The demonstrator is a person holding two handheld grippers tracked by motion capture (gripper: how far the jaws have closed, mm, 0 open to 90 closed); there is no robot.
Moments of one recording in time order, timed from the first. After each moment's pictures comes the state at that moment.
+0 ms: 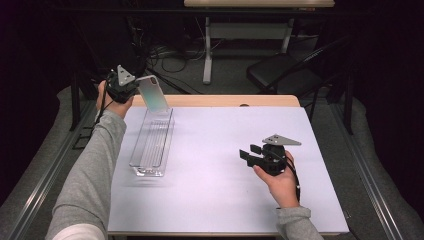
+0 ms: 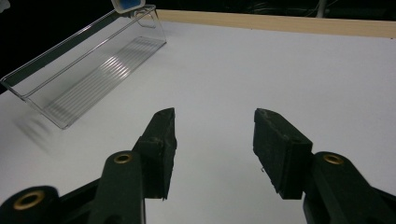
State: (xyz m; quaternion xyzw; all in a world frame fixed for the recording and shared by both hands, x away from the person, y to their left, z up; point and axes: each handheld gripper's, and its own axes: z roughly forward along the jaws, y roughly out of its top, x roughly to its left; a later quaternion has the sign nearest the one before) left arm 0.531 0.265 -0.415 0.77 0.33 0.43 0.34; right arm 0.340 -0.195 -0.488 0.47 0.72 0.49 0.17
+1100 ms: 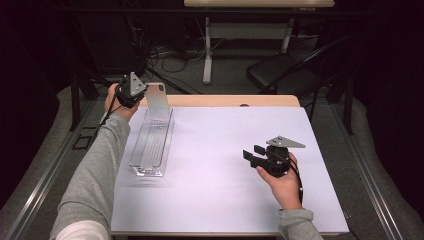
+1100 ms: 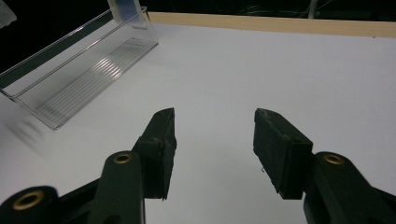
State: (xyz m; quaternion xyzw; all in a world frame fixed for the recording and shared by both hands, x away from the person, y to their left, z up) left arm 0.535 0.248 -0.436 0.80 0.24 0.45 0.30; right arm 0.336 -0.203 -0.491 0.48 0.71 0.49 0.18
